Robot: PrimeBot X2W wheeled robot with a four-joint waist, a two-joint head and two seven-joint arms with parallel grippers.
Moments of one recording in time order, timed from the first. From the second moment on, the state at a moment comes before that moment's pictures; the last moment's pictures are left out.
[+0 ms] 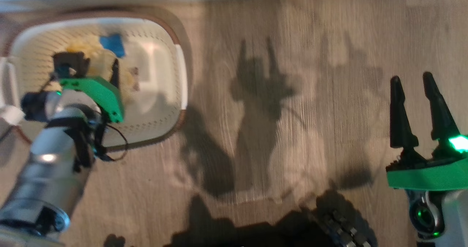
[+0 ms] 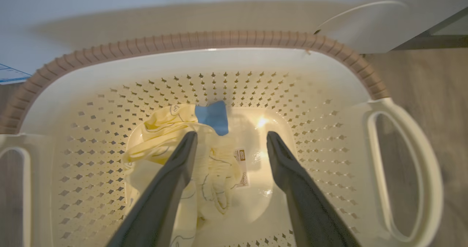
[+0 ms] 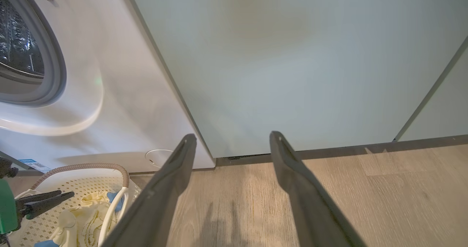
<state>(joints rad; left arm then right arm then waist) -0.80 0.29 -0.35 0.94 -0.47 0.02 -0.18 -0.19 -0.03 0.06 -0.06 0.29 0.13 -0.25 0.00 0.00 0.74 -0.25</state>
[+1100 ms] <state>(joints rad) -1.03 0.46 -0.30 1.16 -0.53 0.00 0.04 -0.26 -0.03 0.17 -0.17 0.39 0.13 -0.26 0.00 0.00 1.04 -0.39</state>
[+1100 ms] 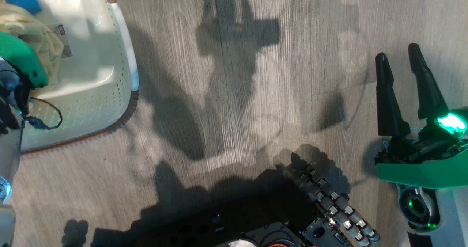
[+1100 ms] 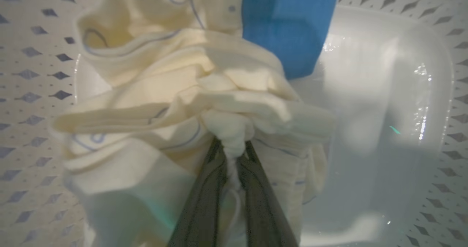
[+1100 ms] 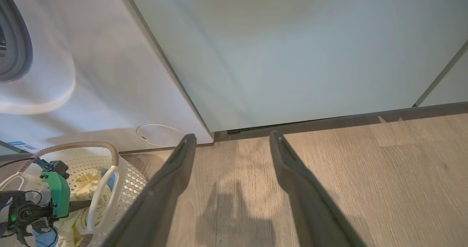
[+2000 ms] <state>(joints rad) -0.86 0.38 -0.35 0.91 -0.52 0.05 -0.24 -0.27 -0.03 0.09 -0.15 0.37 0.13 -0.26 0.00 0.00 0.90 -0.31</state>
